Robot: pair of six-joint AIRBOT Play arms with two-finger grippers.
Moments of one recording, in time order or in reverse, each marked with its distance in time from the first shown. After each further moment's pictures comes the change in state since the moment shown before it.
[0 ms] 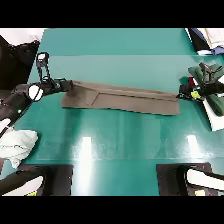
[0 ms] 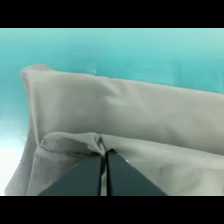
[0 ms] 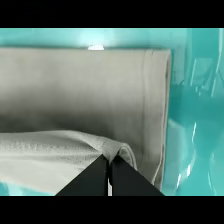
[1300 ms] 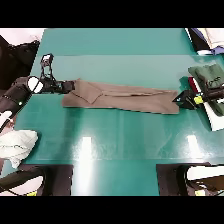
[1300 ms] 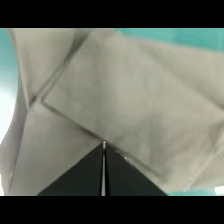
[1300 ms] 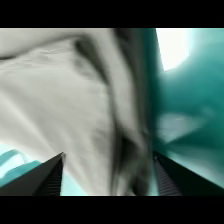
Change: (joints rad) left arm 0.009 -0.059 0.104 -0.051 -0.268 0.000; right arm -0.204 -0.290 0.075 0.272 0.253 -0.260
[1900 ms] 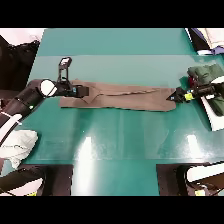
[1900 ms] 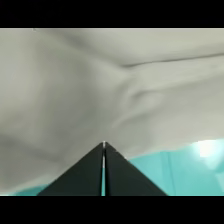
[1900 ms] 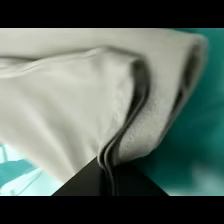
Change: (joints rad) left arm -0.196 -0.018 0.027 -0.094 0.021 0.046; right arm 0.104 -0.033 0.072 0.092 -0.028 -0.142
